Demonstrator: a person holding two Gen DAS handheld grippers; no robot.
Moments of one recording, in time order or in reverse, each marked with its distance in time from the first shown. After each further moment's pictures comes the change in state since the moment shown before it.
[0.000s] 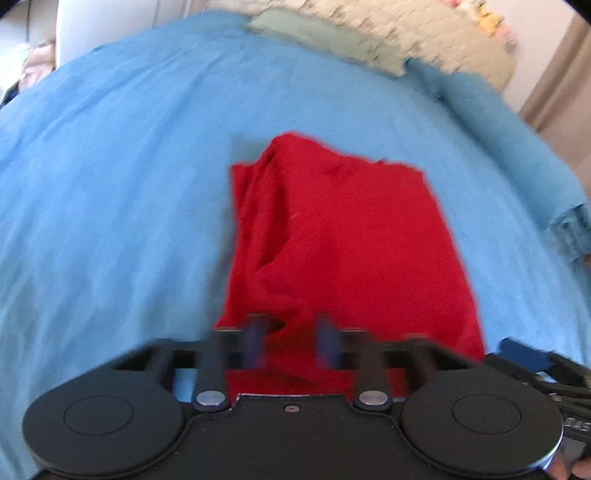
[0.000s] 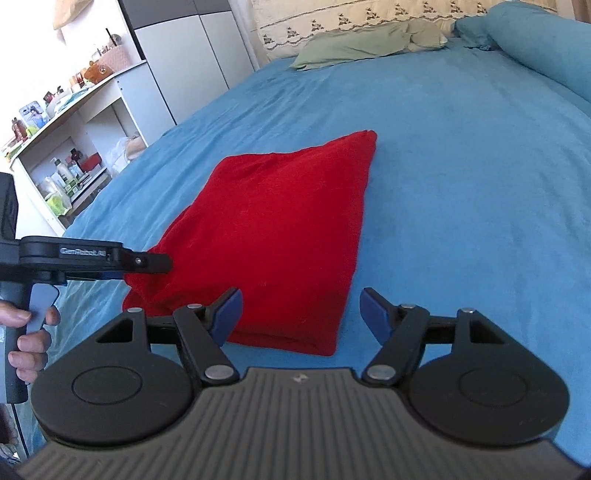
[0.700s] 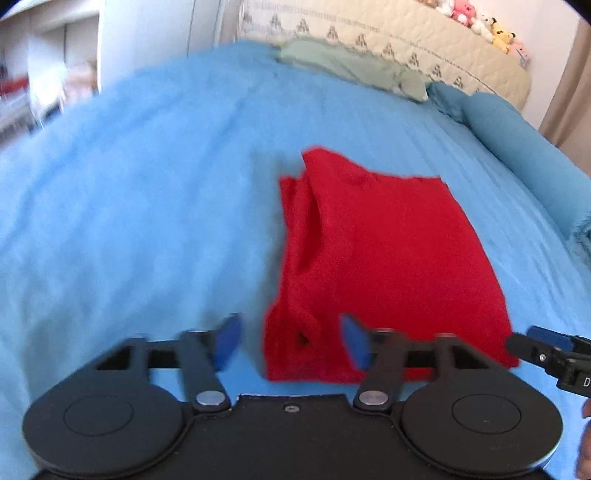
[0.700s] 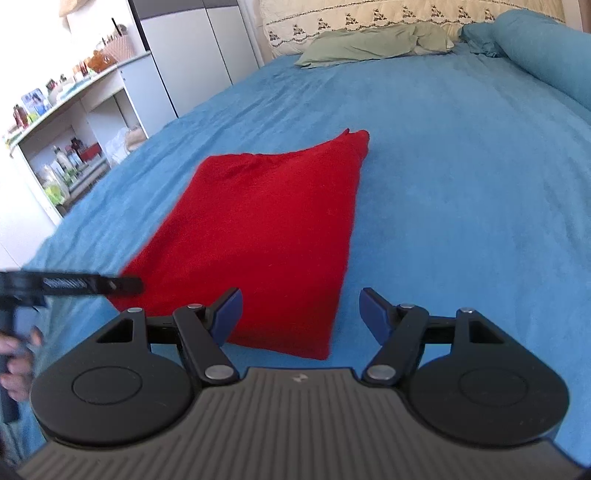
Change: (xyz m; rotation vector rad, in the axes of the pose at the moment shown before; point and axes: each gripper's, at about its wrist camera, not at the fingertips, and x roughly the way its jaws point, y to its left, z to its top) left arm -0.036 0.010 -0.042 0.018 -0.163 0.111; right arm 0.003 -0.001 0.001 -0.046 0.007 -0.025
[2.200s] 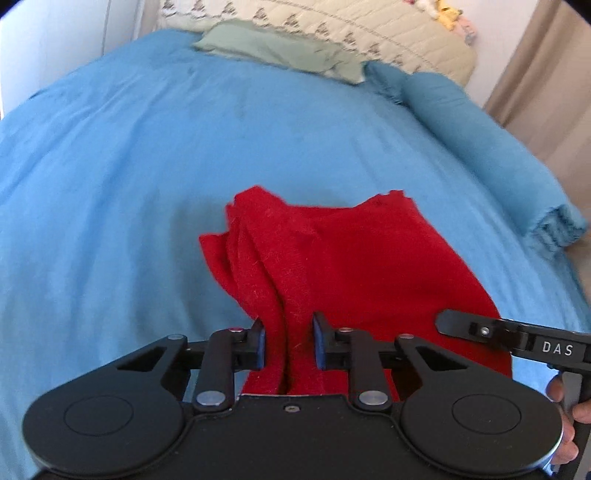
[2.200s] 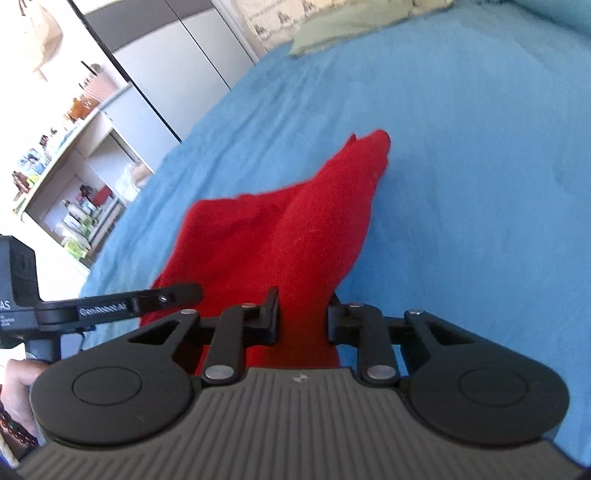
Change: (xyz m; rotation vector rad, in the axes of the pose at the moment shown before) left arm 0.055 -0.039 0.093 0.086 0.097 -0.251; right arm 0.069 -0.023 0.086 0.202 0.051 0.159
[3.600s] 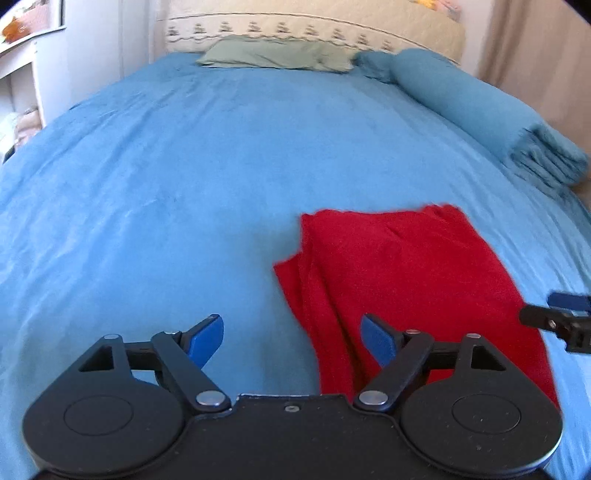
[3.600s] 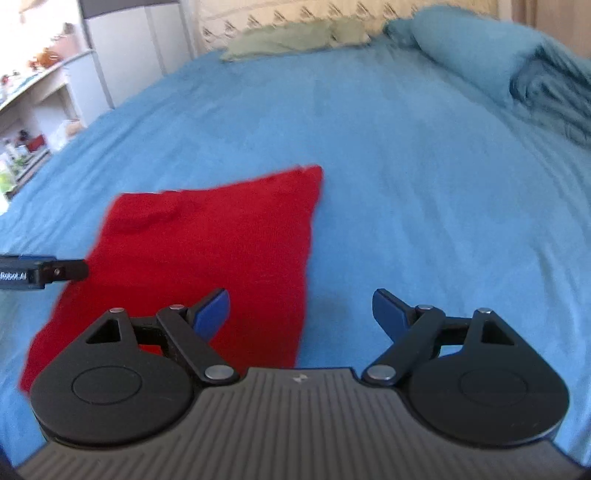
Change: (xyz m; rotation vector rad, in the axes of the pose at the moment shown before) left arm -0.066 -0.123 -0.161 0.102 -0.027 0.178; right arm -0.187 -0.070 -0.135 -0.184 -0.053 -0.347
